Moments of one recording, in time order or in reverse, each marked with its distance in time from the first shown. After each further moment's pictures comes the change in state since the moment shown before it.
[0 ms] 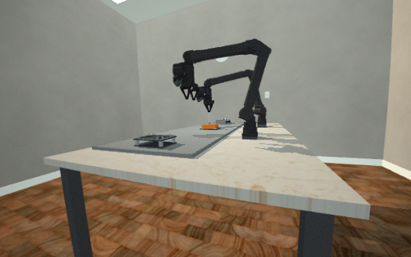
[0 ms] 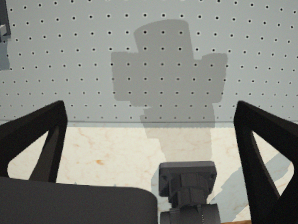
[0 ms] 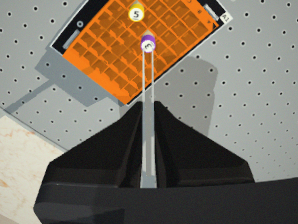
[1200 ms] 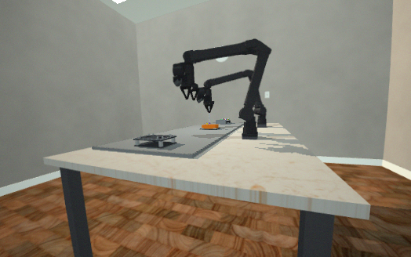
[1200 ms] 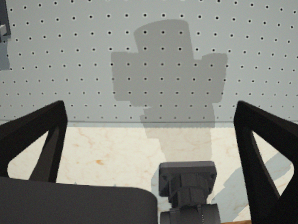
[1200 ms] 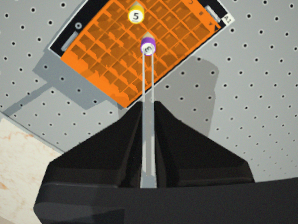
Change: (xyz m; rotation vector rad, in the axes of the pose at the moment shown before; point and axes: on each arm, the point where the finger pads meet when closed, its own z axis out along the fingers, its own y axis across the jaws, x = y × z) left arm 0.000 0.000 0.000 0.000 0.000 0.000; right arm 0.000 0.000 0.007 0.000 0.001 0.000
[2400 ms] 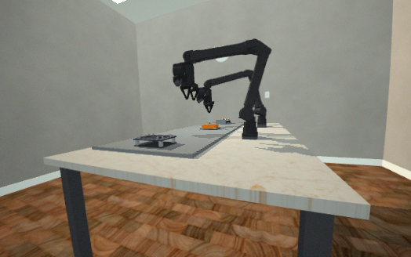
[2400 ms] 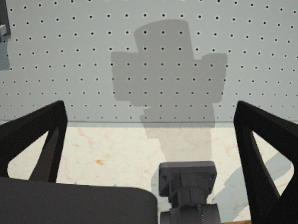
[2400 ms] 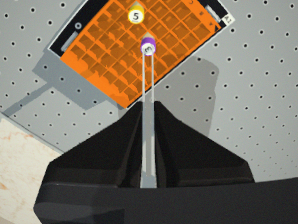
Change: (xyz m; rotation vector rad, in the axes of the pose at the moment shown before) left arm 0.000 0.000 0.000 0.000 0.000 0.000; right arm 0.000 0.000 0.001 0.000 0.000 0.000
